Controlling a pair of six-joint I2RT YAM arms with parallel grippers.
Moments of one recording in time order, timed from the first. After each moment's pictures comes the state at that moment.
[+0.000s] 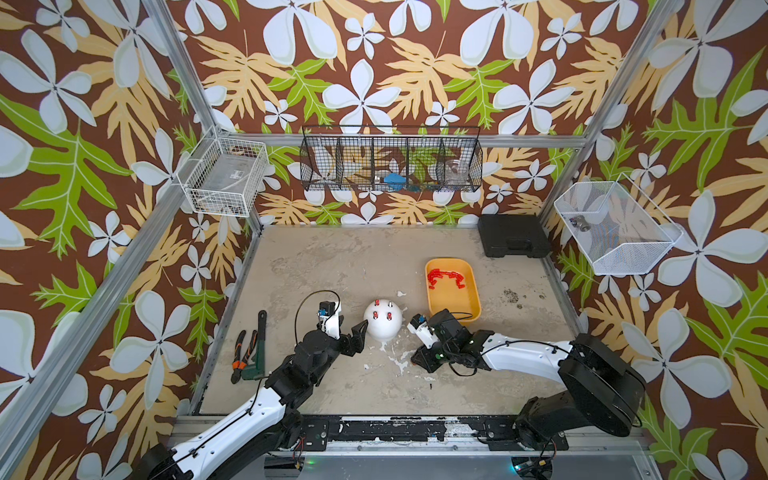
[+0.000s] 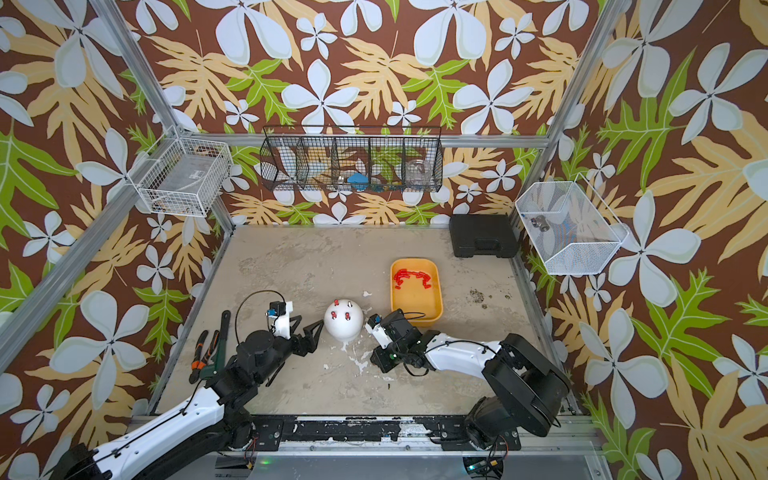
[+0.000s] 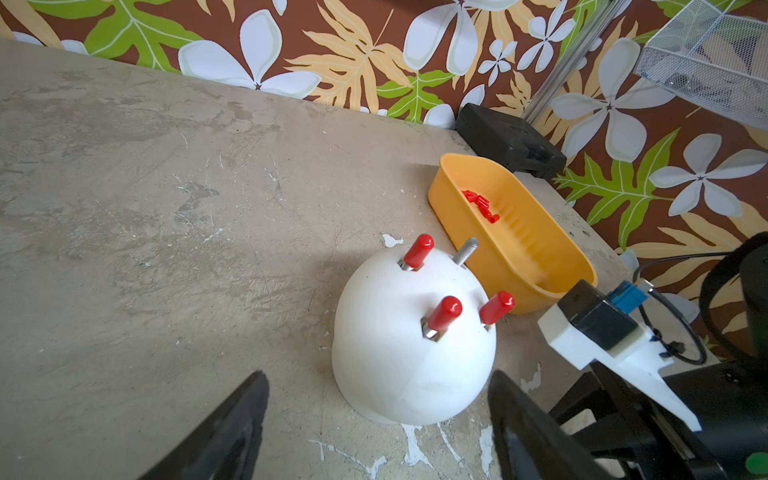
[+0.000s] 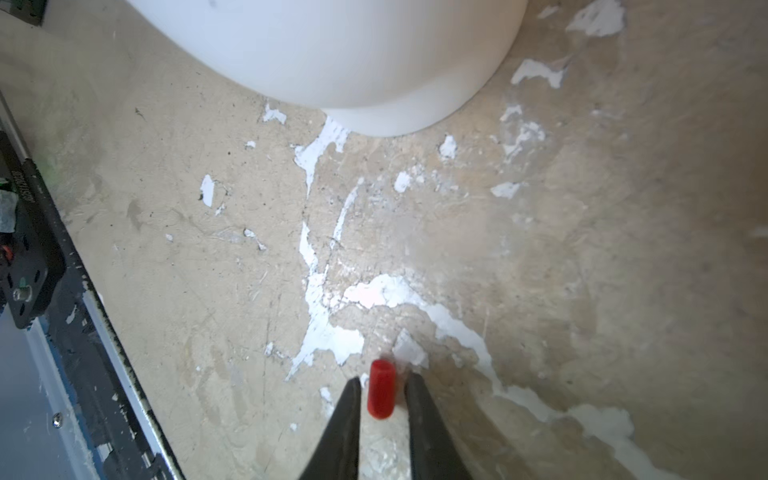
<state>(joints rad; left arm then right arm) -0.65 0.73 0.22 0.20 -0.17 -0.43 0.79 1.49 0.63 -0.13 -0.29 0.25</state>
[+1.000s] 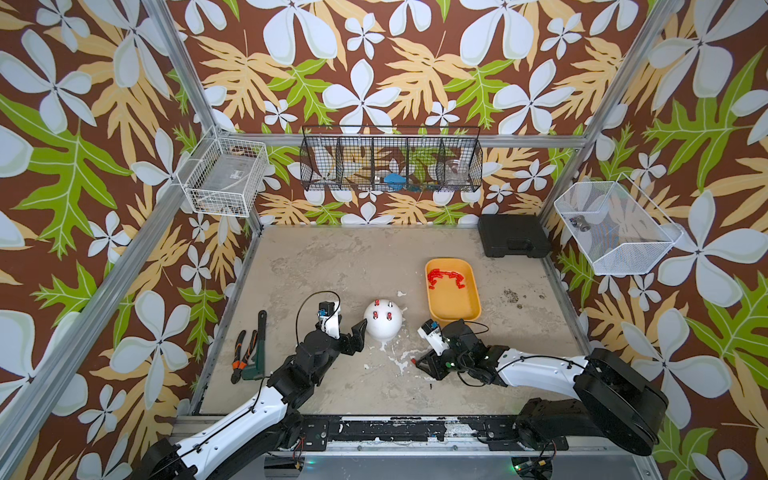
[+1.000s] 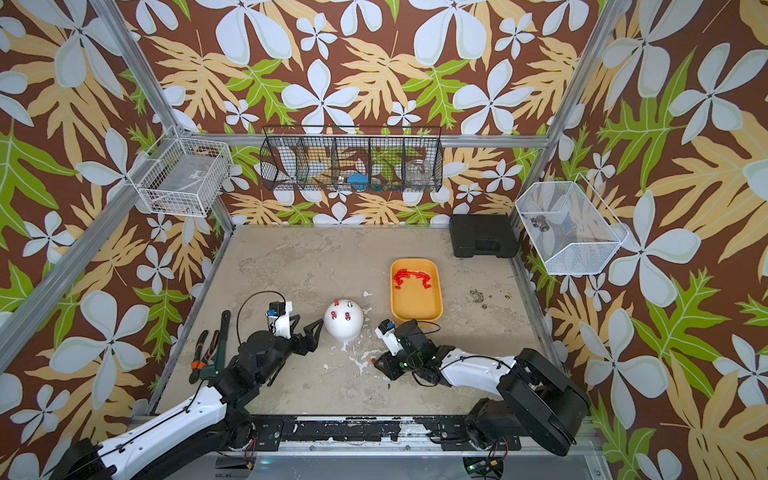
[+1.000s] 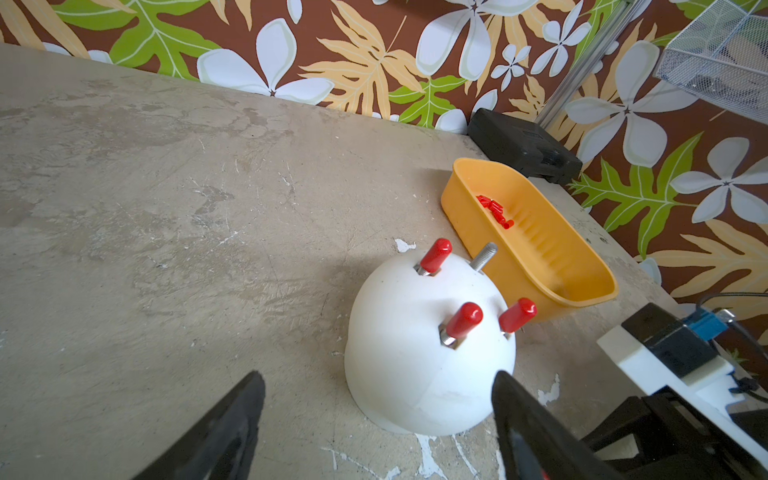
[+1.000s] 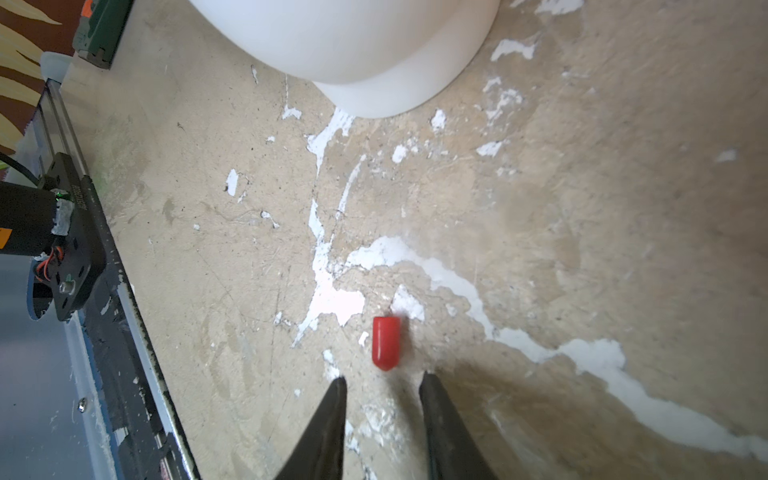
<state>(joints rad) -0.65 0.75 0.20 0.25 -0.20 -0.43 0.77 1.37 0.42 0.10 -0.33 0.32</state>
